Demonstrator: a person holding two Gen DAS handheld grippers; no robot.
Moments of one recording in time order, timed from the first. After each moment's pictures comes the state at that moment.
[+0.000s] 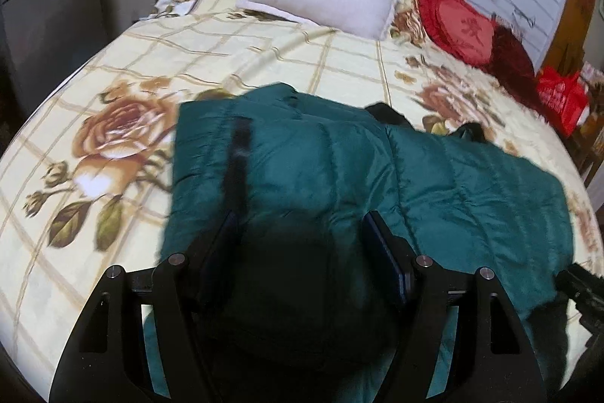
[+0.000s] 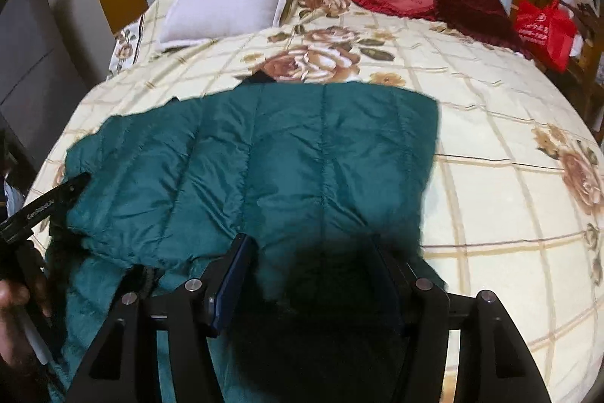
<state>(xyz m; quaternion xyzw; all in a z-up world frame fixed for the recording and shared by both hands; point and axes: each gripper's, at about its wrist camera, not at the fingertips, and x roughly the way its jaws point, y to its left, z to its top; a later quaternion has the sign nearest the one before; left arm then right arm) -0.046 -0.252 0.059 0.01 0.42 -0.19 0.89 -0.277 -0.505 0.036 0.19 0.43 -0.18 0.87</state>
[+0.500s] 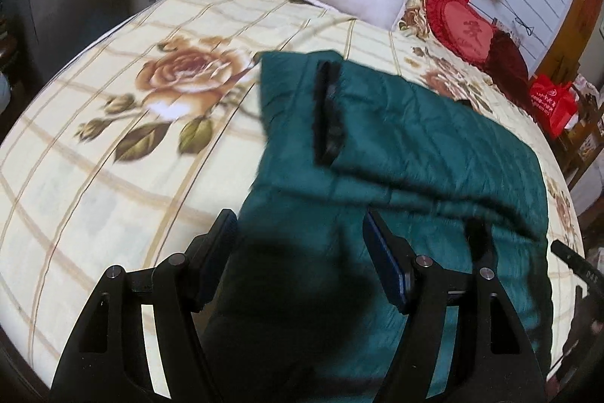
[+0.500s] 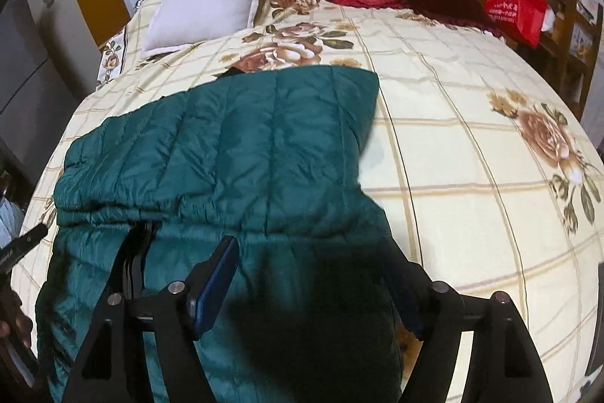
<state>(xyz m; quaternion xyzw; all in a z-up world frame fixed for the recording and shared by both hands) -0.113 -0.159 0.067 -0.01 0.46 -0.19 0.87 -0.336 -0.504 0.042 0.23 0.44 -0.19 0.85</state>
